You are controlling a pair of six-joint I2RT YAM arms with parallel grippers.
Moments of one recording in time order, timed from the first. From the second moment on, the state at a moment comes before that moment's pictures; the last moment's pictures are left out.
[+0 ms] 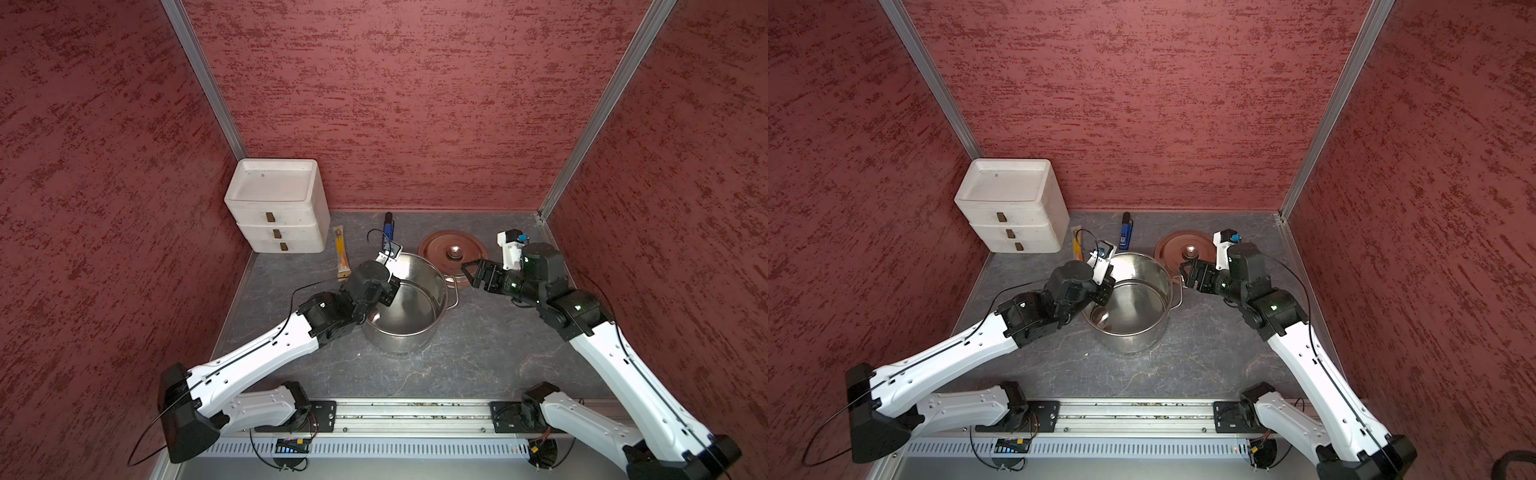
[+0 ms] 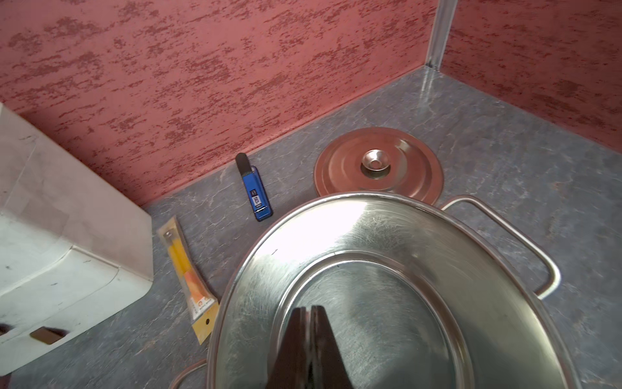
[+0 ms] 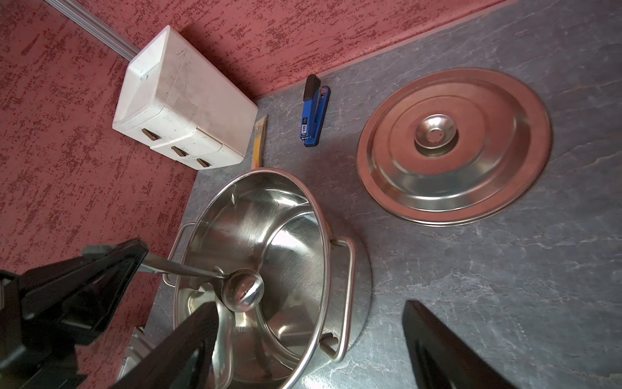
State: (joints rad) left arm -0.88 1.16 1.05 -0.39 -0.46 -0.06; right arm 0.40 0.96 1.07 -0.65 -0.19 0.57
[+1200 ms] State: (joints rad) left arm -0.85 1.66 1.42 -0.17 -0.02 0.18; right arm 0.40 0.80 1.07 -0.81 -0.04 0.60
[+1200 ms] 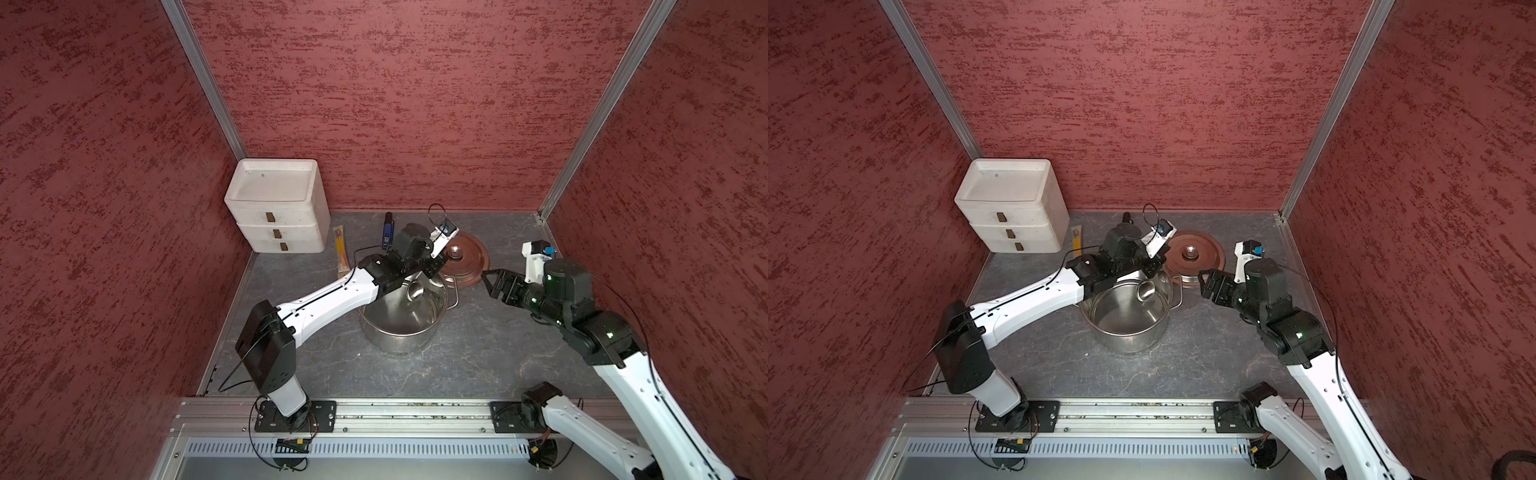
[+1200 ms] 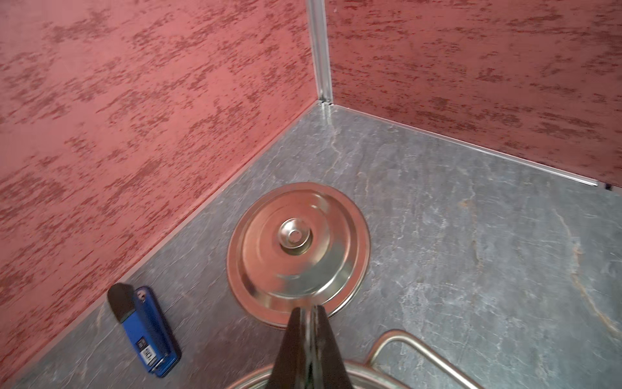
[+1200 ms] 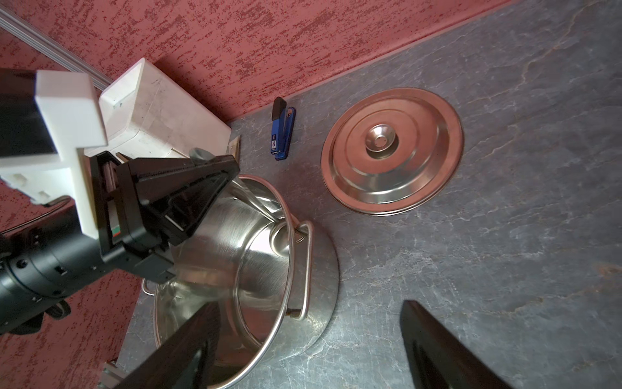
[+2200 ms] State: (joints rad) left arm -1.00 1.15 0.96 -0.30 -0.14 0.05; right arm 0.40 0.83 1.07 -0.79 -0.05 0.62
